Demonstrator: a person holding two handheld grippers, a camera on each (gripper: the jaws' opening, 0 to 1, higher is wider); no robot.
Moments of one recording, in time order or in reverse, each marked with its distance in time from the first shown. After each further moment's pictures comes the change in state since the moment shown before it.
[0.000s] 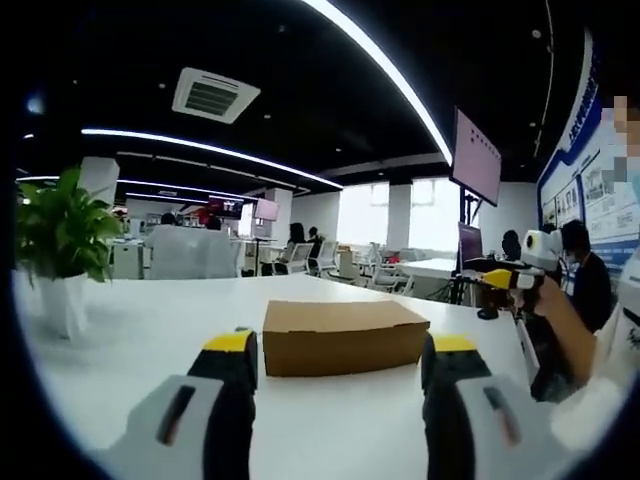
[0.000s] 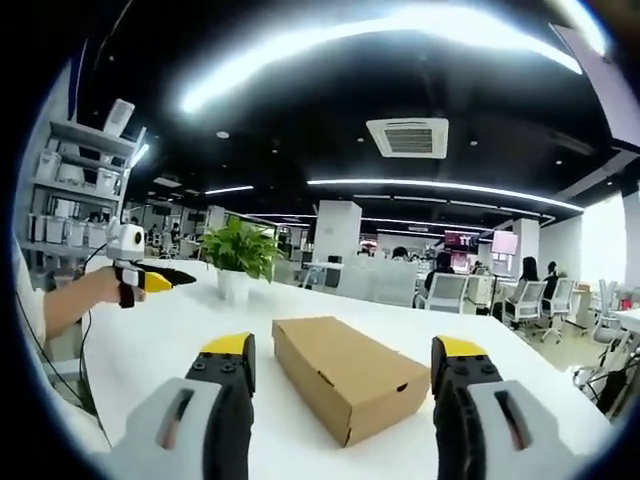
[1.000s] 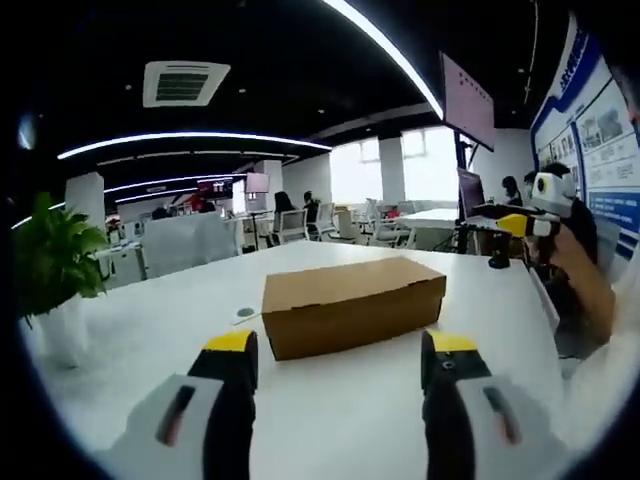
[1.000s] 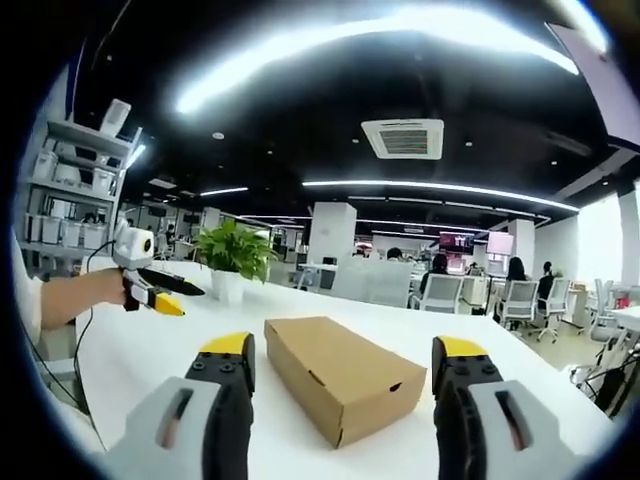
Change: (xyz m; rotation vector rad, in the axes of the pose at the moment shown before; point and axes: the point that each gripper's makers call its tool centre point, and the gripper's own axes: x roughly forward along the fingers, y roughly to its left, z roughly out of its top) left arm 0.035 0.006 -0.034 0.111 0.169 -0.004; right arm 0.003 -0.009 -0.007 0.005 -0.009 -0.031
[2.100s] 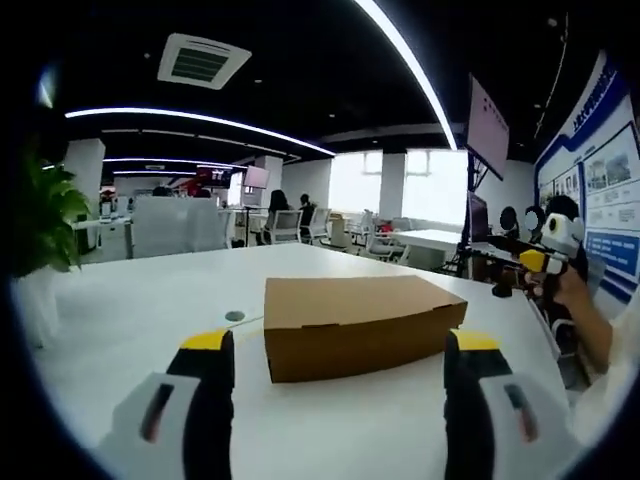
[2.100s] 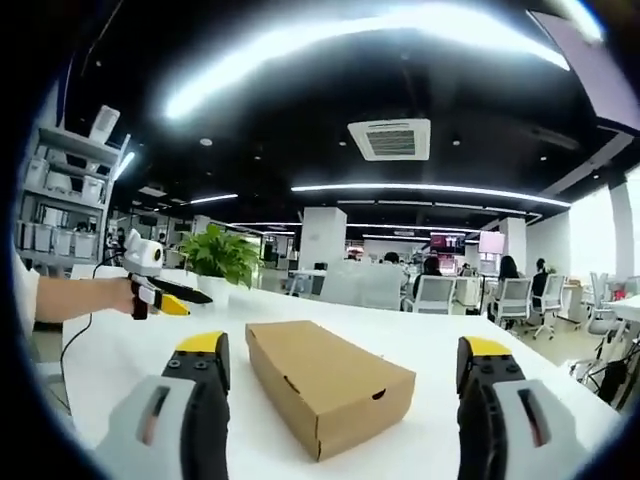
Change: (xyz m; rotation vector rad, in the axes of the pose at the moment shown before) left arm 0.056 0.040 0.001 -0.112 -0.023 -0.040; right arm 0.025 -0.025 -0.004 0.001 -0.076 -0.033
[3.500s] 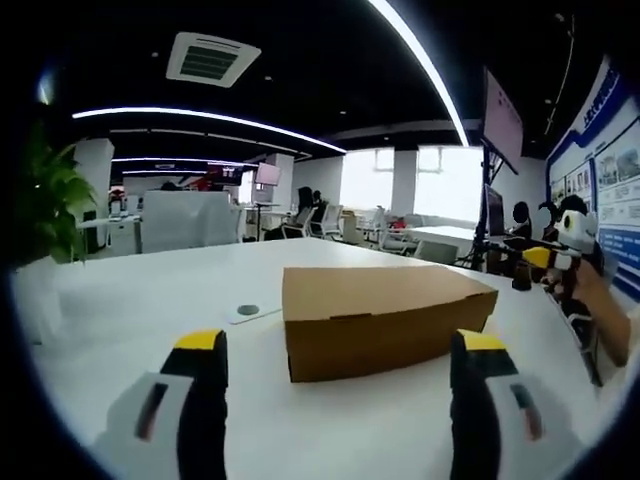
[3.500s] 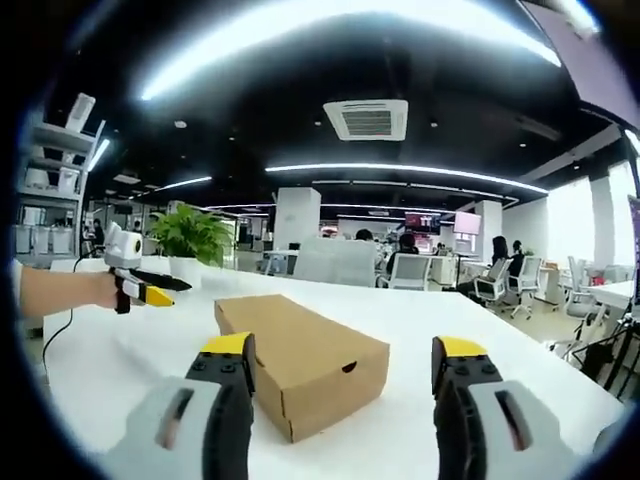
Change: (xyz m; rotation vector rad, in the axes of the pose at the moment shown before) left arm 0.023 0.019 -0.025 0.028 0.038 0.050; right arm 0.000 -0.027 -0.039 0.038 0.140 -0.114
